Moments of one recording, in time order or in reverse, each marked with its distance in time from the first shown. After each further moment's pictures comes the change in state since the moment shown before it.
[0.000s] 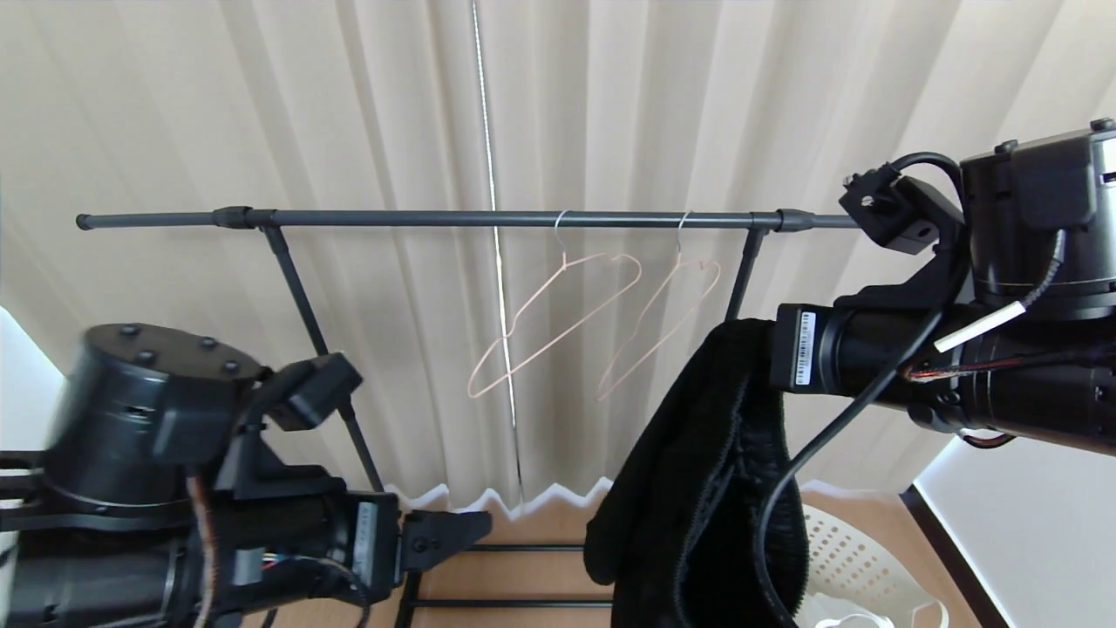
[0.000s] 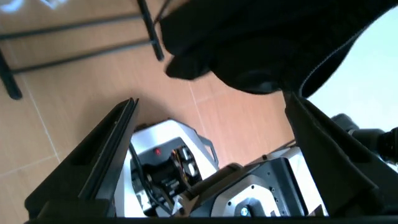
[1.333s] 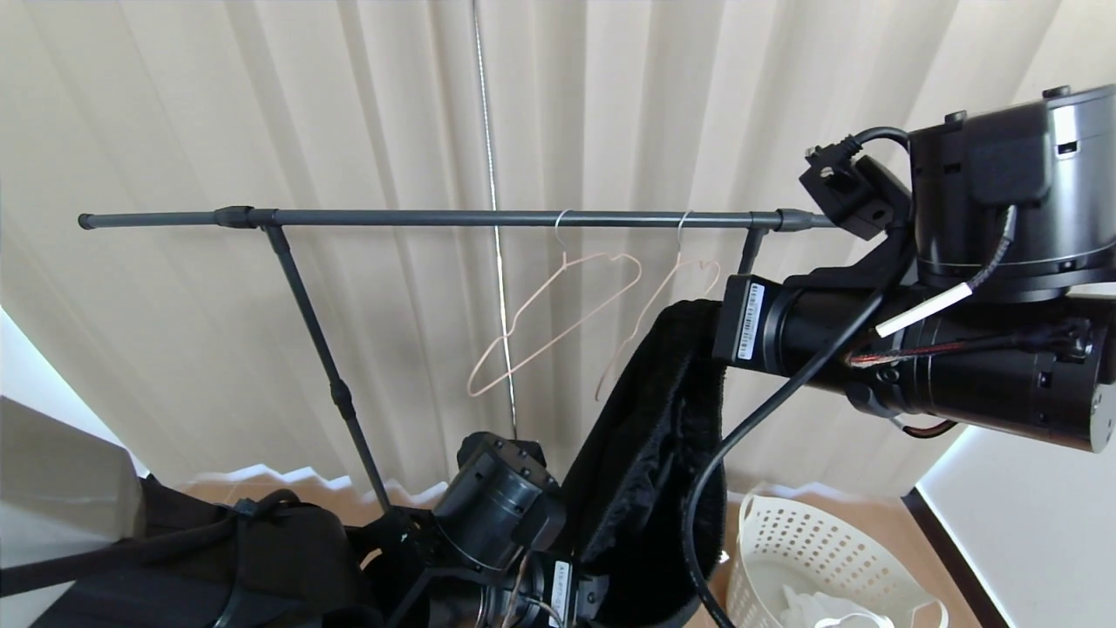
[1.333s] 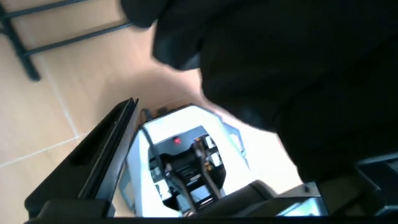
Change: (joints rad) left arm -0.200 0.487 -0.052 -0.239 0.205 -0.060; right arm 0.073 0.057 -0.079 -0.032 -0.016 0.110
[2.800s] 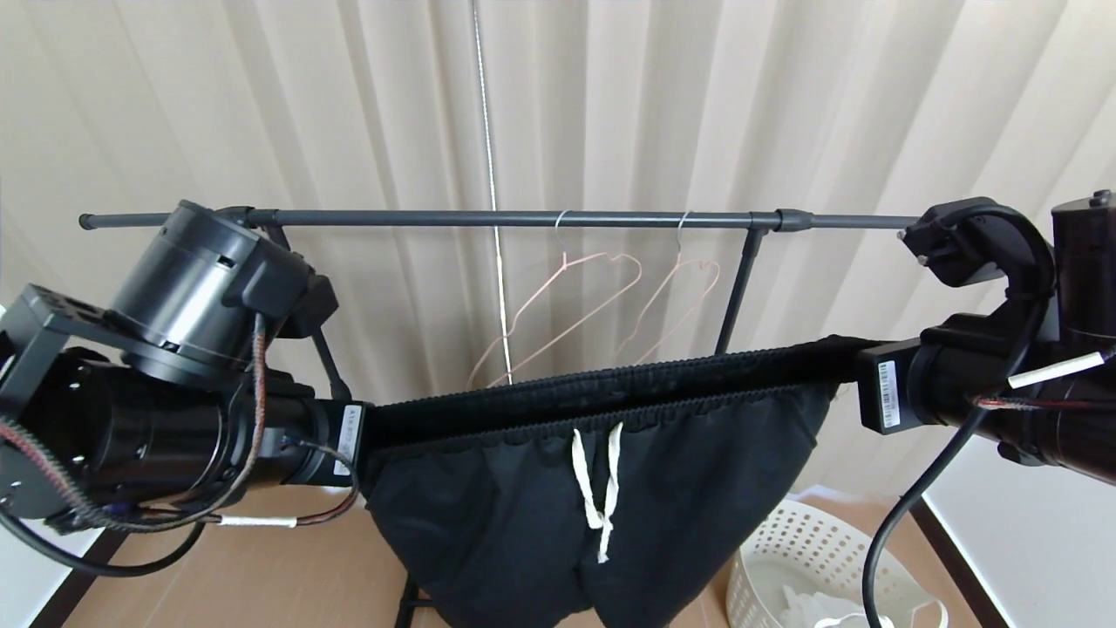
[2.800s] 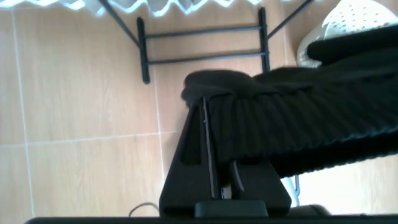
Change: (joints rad) left arm 0.302 -0.394 -0.307 0.701 0.206 0.175; right arm -0.193 -0.178 0.252 -0.011 -0.220 -0.470
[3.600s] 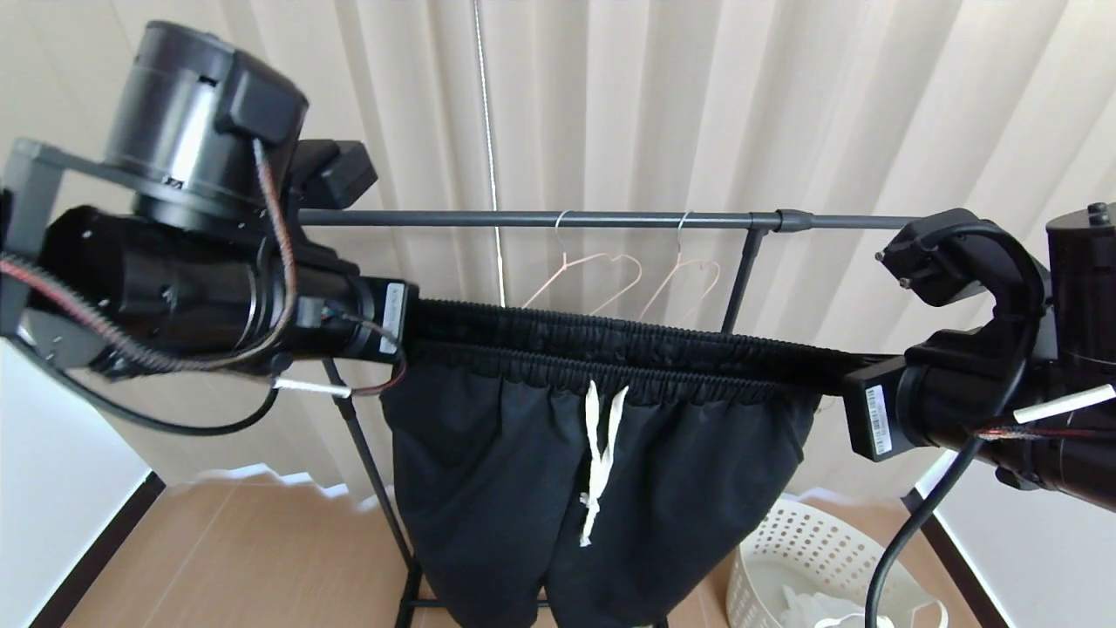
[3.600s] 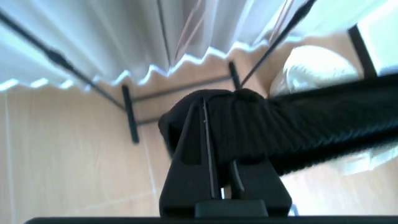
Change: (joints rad) left arm -0.002 0.106 -0.303 -0.085 -0.067 0.170; right arm 0.103 -0.009 0.013 0.019 -0.001 -0.039
